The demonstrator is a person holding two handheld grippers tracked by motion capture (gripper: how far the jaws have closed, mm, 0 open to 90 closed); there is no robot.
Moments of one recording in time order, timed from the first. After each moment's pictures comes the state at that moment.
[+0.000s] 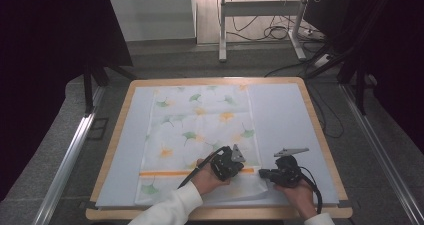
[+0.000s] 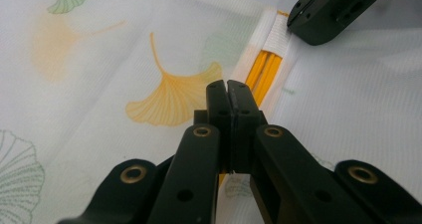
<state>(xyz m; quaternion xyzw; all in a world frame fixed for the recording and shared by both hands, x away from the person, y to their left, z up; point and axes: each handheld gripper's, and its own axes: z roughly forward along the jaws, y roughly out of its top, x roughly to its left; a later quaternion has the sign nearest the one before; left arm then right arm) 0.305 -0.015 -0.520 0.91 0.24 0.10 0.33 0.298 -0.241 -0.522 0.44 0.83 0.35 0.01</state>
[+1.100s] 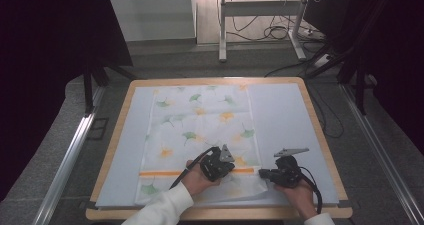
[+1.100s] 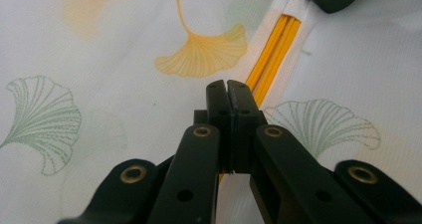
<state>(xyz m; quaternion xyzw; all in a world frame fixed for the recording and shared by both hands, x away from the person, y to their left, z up) 0.301 0.013 -0.523 0.90 0.25 0.10 0.33 0.298 -0.241 -0.522 0.44 0.83 0.35 0.01</state>
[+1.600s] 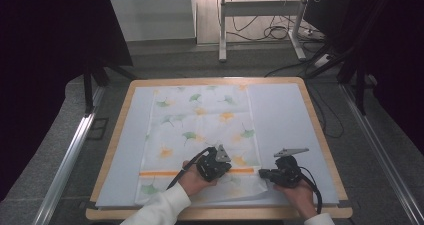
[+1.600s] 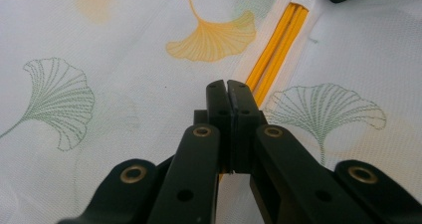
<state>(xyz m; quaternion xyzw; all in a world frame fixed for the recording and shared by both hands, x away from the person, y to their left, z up) 0.299 0.022 -0.523 0.90 0.26 0.10 0.33 0.298 -0.241 -0.522 0.44 0.83 0.35 0.01</state>
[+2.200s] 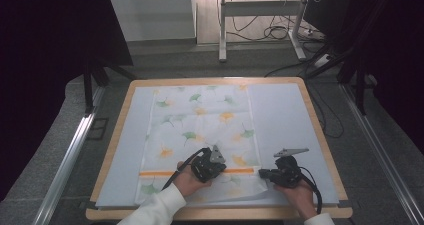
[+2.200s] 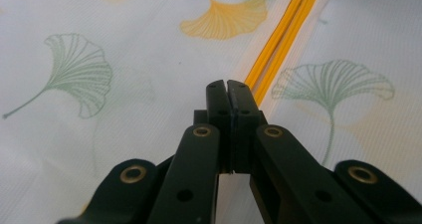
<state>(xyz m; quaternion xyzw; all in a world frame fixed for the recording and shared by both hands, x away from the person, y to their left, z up) 0.295 0.038 -0.523 0.90 0.27 0.11 0.33 0.298 -0.241 -0.522 0.44 0.83 0.35 0.02</state>
